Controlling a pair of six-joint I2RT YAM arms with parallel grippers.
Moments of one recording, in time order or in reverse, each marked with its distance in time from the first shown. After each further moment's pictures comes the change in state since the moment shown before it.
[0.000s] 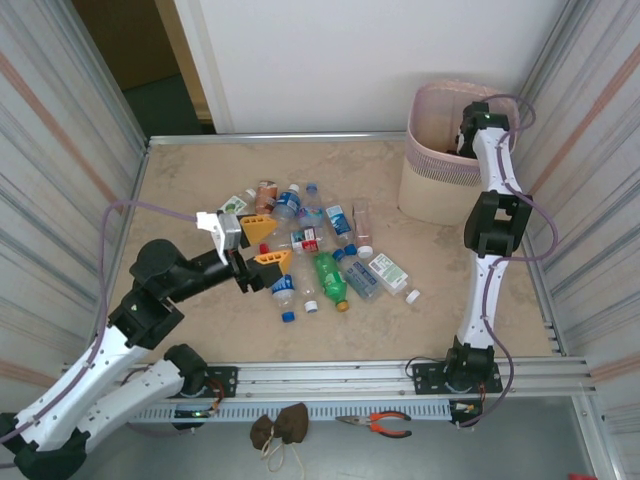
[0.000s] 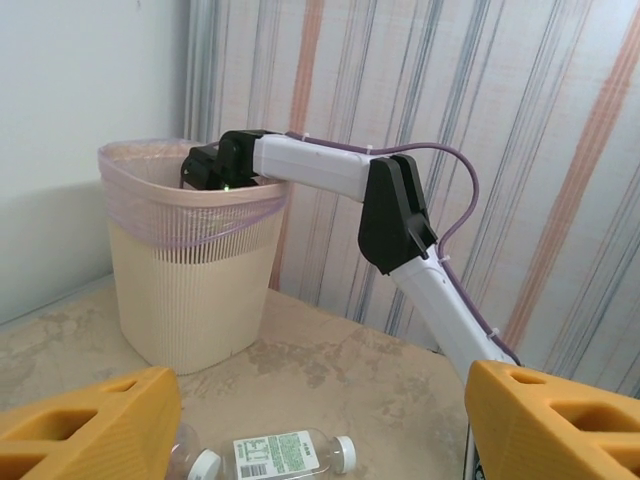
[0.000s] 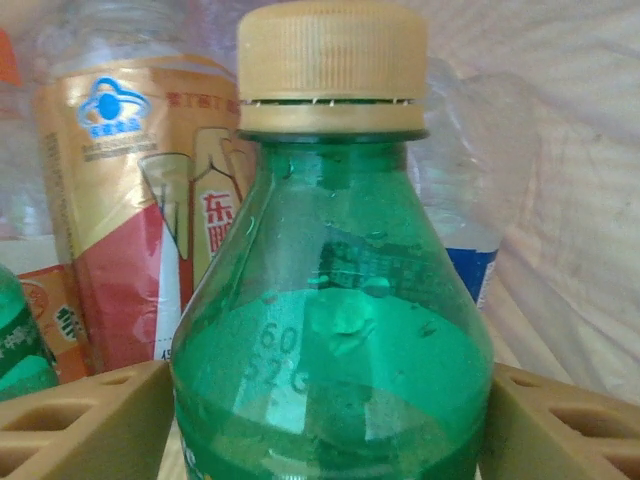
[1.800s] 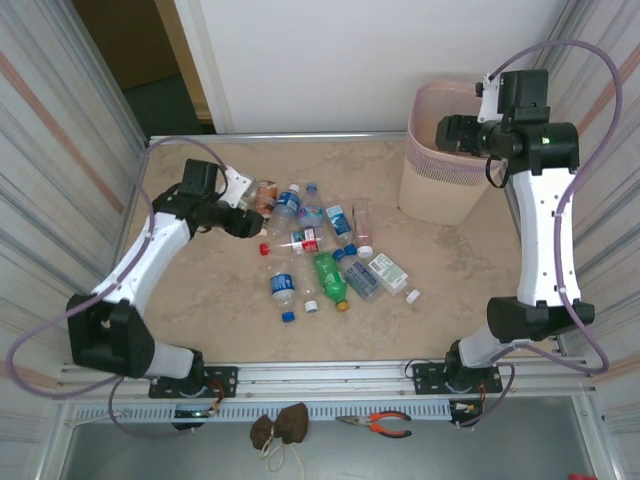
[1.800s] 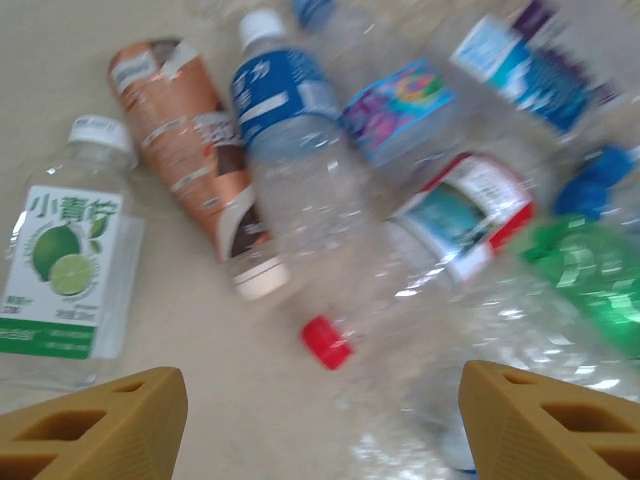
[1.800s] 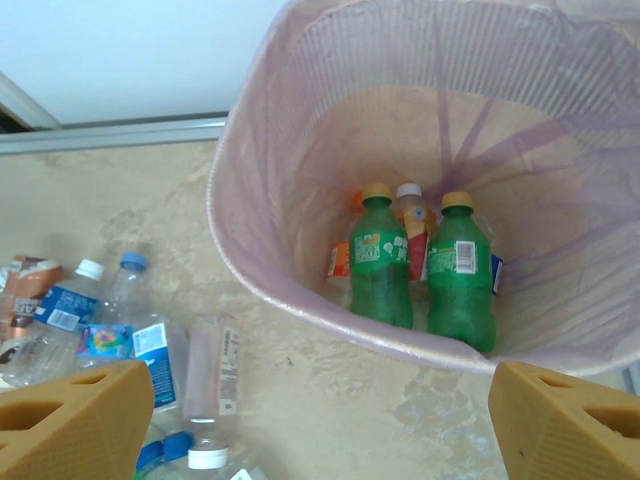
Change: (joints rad) left arm 0.505 0.804 0.407 -0.683 -0.150 0.478; right arm 0.160 -0.873 -0.298 0.081 -0.092 0.047
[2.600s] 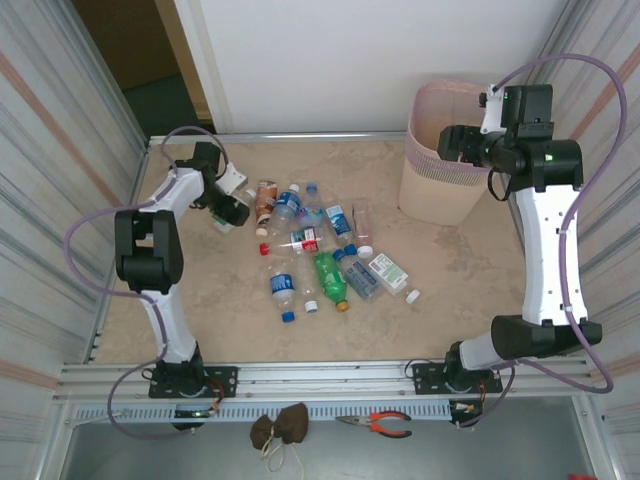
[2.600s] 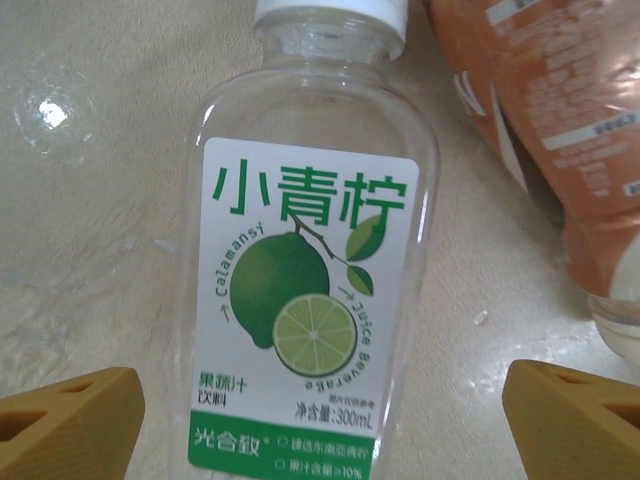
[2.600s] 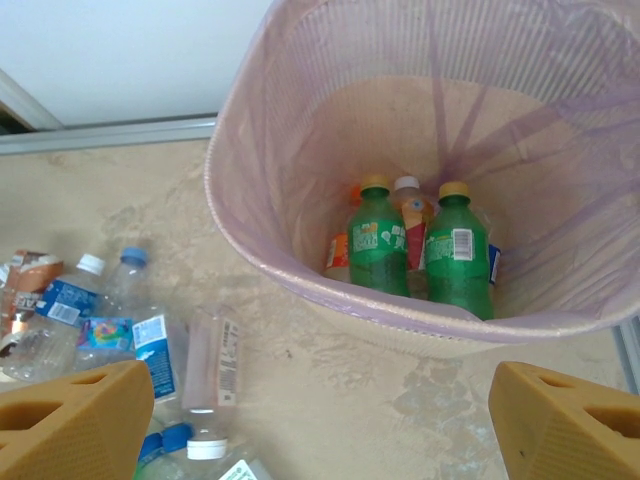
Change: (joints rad) left arm 0.134 0.549 0.357 -0.089 -0.196 0.214; right arm -0.004 -0.093 -0.132 0.056 0.000 0.000
